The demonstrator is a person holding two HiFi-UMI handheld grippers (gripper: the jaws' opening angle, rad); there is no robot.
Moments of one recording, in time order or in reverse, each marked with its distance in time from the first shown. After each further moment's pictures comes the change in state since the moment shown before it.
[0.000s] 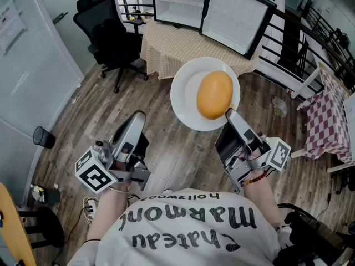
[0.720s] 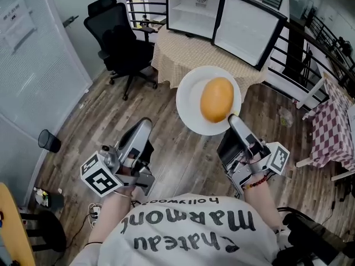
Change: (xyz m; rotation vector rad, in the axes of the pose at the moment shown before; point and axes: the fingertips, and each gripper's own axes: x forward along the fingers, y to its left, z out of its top) left arm -0.037 0.022 0.030 0.019 0.009 -0.009; right arm 0.037 -0.017 -0.038 0.041 -0.023 0.020
